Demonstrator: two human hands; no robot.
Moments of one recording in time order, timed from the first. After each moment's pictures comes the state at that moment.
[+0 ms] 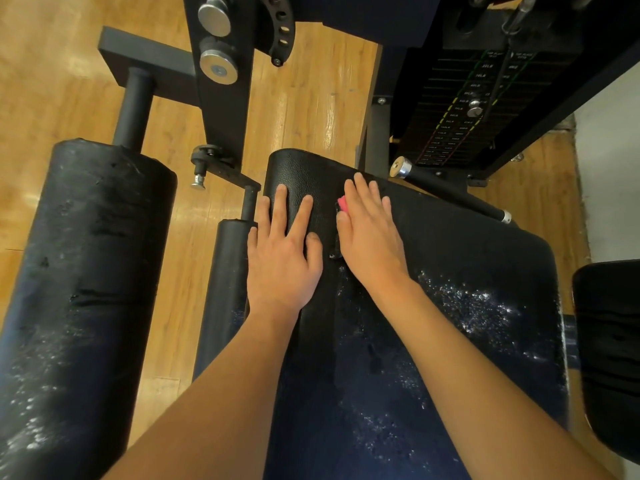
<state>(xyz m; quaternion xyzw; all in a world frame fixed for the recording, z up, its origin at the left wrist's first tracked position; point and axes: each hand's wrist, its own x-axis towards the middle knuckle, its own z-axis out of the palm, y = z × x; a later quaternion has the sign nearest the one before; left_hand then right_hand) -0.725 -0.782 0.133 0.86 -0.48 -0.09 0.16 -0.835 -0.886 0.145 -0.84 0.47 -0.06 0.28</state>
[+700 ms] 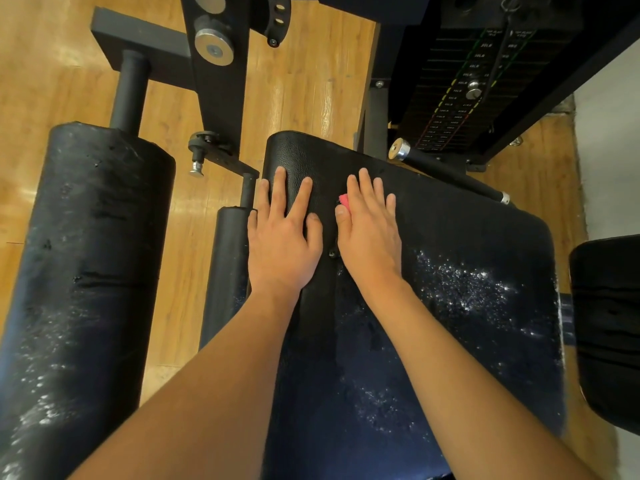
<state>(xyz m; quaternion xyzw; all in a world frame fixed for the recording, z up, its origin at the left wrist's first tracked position) -0.724 -0.783 0.136 0.86 -0.48 -0.10 0.16 -0.838 -0.859 0.147 -0.82 0.52 -0.06 0.25</state>
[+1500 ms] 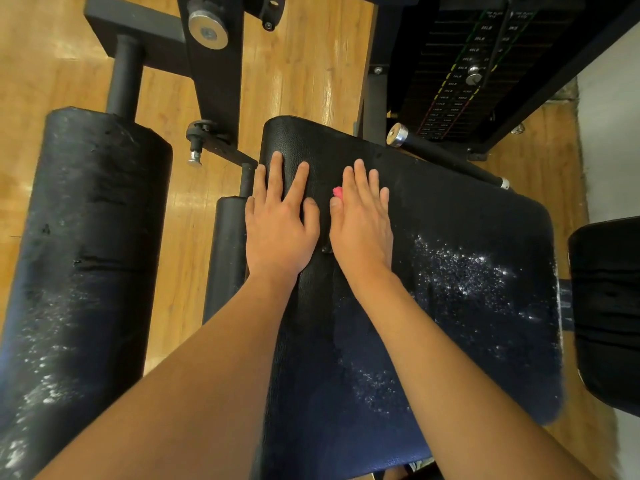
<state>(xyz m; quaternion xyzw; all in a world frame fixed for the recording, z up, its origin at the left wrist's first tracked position) -0.725 -0.783 0.138 0.86 -0.47 -0.10 0.17 -0.836 -0.843 0.146 -0.80 0.53 -0.07 0.26</state>
